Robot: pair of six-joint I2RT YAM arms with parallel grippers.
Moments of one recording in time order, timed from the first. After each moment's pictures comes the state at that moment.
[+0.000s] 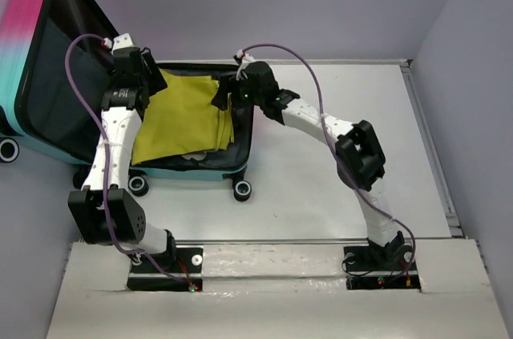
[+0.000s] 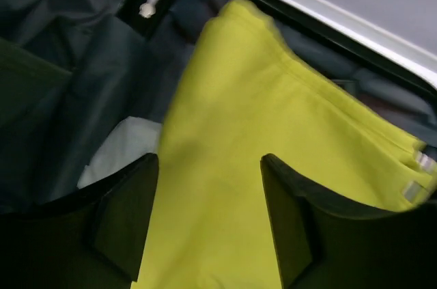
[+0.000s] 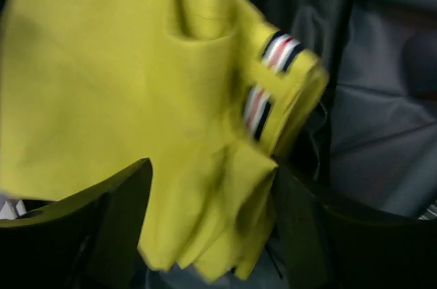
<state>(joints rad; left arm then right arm) 0.01 1.43 1.43 -0.48 -0.19 -0.33 0.69 2.10 1.82 -0.01 -0.18 0.47</state>
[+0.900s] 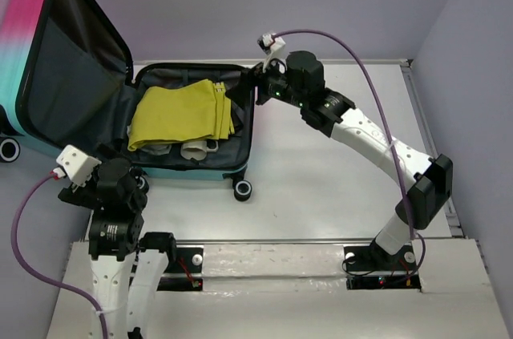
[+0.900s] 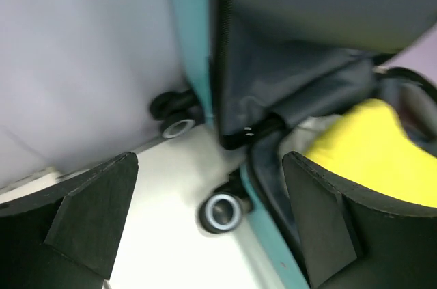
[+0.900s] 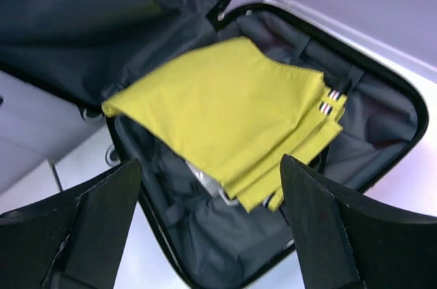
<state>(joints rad) -0.05 0.41 0.83 -0.67 -0.92 -0.48 0.75 1.68 1.69 -0.11 -0.21 0.26</state>
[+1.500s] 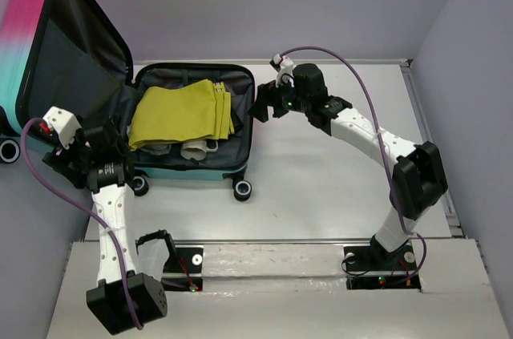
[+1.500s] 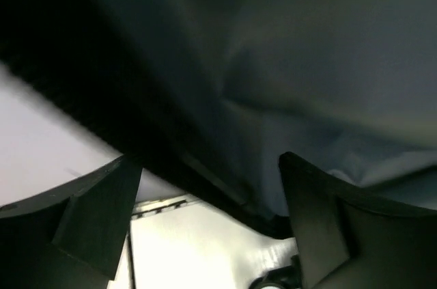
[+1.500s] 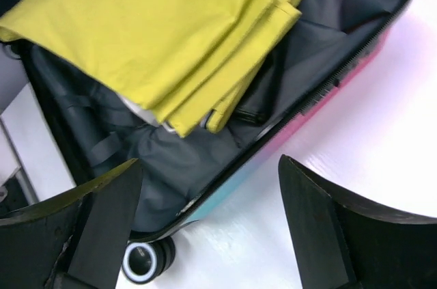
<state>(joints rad) 0.30 0.86 0.84 -0.32 -1.01 -0.27 0.60 1.70 1.42 -0.09 -0.37 0.23</state>
